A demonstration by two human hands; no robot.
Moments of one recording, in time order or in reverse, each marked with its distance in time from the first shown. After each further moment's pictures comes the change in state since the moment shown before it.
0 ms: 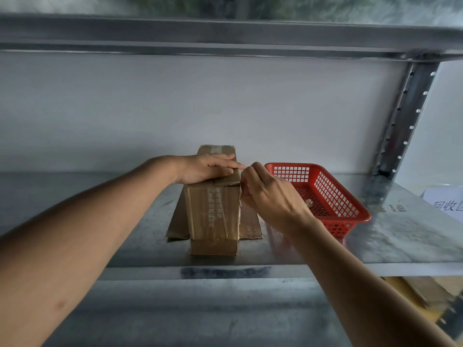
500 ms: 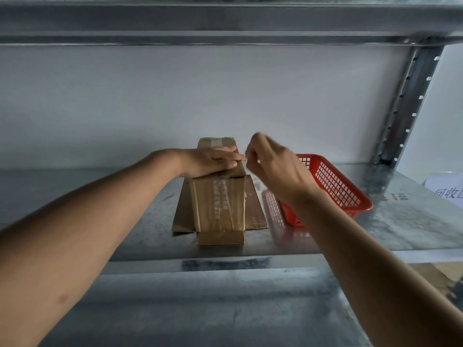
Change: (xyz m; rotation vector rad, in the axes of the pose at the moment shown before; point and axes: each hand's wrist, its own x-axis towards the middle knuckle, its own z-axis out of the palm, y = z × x) left_hand 0.007 -0.002 0.005 0.079 0.003 -0.017; right_hand 0.021 0.014 -0.019 0.165 0.111 0.031
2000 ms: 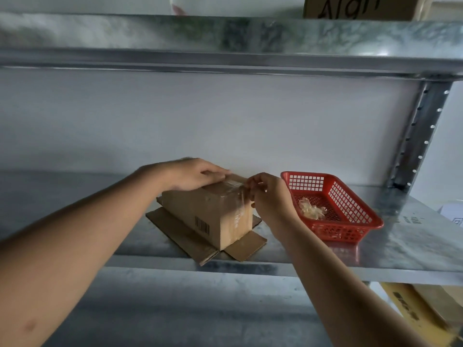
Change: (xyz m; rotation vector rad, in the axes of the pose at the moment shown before) left_hand -0.082 -0.012 -0.021 0.074 0.118 -0.202; right_hand -0.001 -0.069 0.033 0.546 0.000 0.818
